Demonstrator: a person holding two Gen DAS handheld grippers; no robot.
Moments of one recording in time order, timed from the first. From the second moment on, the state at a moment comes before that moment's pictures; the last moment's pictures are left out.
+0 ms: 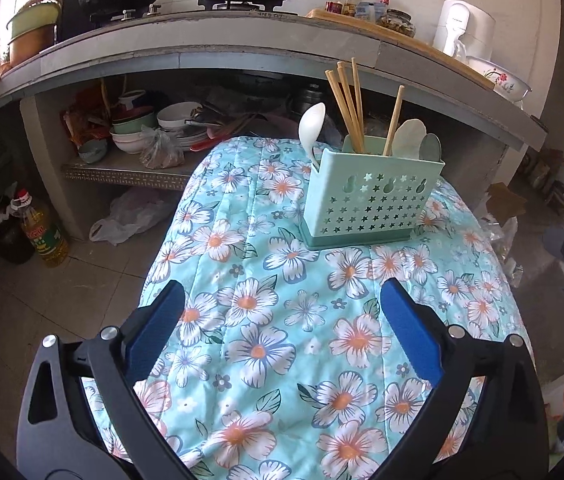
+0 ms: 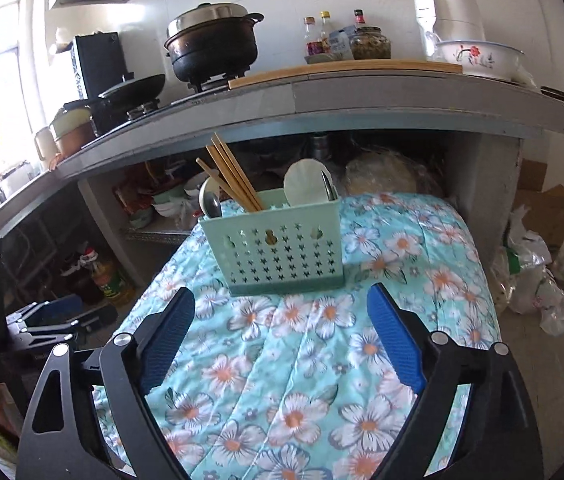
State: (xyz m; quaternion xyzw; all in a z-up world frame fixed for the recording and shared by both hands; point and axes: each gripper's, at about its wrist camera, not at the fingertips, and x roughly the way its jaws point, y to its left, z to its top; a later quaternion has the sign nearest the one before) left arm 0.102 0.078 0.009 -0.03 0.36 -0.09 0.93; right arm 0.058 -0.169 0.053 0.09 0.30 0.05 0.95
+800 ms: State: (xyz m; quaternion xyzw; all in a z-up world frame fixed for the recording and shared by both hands) left arm 0.055 0.036 0.046 0.05 0.32 -0.02 0.94; right arm -0.003 -0.158 0.061 0.07 0.29 -0.02 0.95
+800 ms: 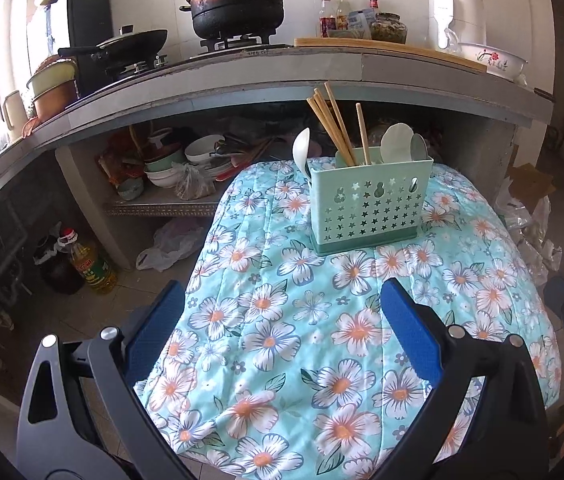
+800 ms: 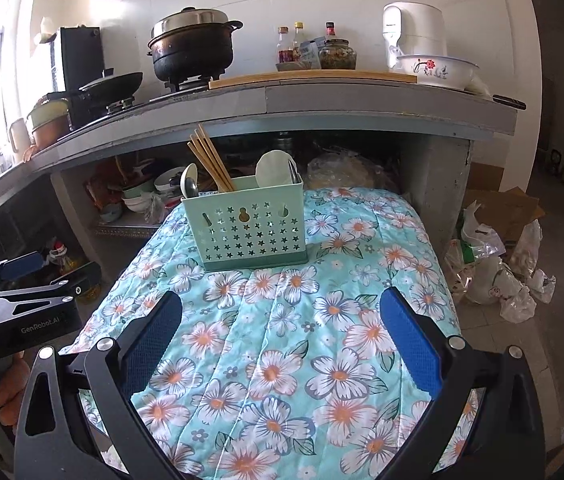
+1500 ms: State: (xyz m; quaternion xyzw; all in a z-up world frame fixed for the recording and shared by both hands) left arm 0.056 0.045 0.046 0.03 0.33 -0.02 0.94; right arm 0.000 -0.146 0.060 0.05 0.30 -0.02 0.95
